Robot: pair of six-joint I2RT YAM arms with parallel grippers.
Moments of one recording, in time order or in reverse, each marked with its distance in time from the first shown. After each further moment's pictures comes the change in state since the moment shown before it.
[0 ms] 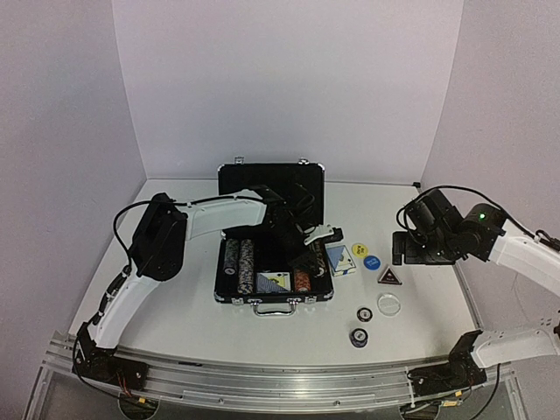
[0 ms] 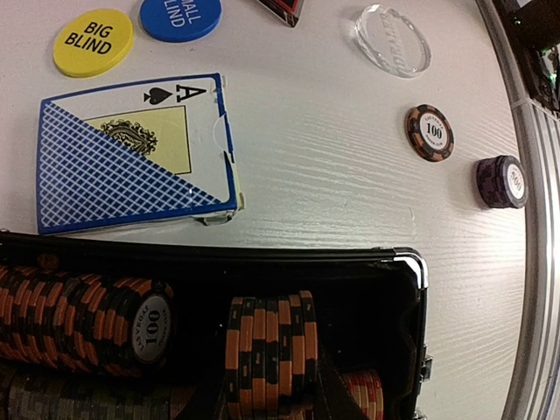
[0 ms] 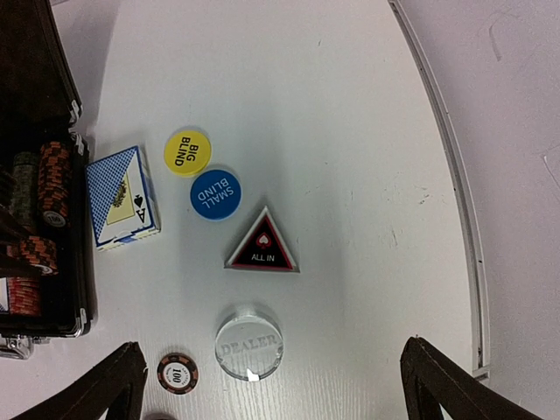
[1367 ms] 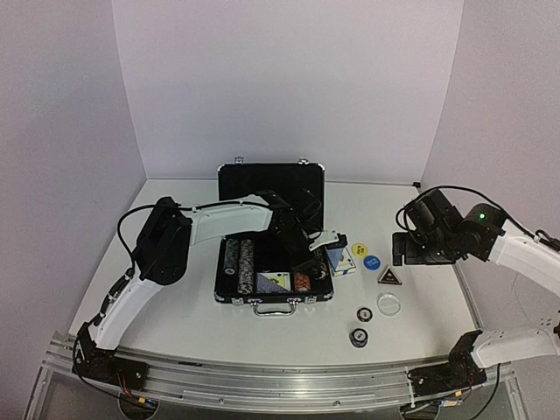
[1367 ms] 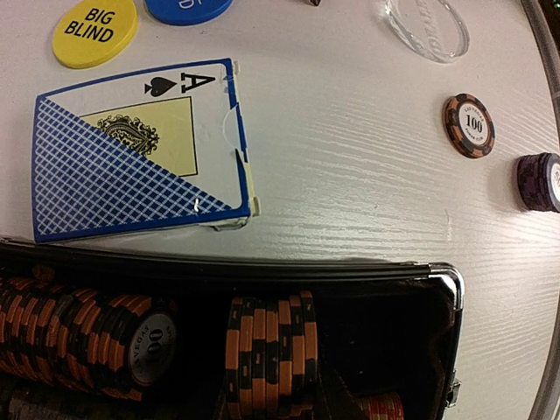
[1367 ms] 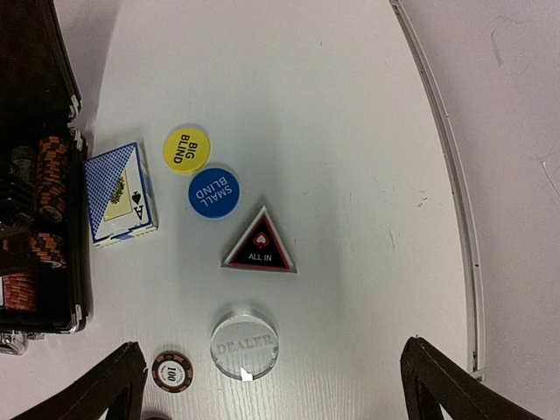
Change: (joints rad) left arm -0.032 0.020 0.015 0.011 -0.122 -0.003; right arm -0.001 0.001 -0.001 0.000 0.000 -0.024
